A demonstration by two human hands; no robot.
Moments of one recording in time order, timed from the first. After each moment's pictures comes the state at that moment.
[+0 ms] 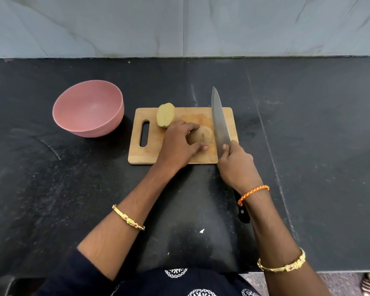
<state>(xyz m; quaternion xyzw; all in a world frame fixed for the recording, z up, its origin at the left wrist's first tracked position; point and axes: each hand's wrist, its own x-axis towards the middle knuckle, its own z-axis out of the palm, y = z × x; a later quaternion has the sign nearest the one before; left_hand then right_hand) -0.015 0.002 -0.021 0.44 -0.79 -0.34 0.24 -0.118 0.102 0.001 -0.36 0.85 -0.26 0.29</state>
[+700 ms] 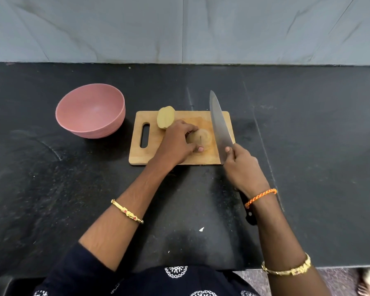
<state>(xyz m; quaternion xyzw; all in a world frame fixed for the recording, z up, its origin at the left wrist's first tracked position) -0.012 -0.004 -0.011 0.43 -0.81 -0.35 0.18 -0.123 0.116 0.004 -0.37 0.84 -0.29 0.28</state>
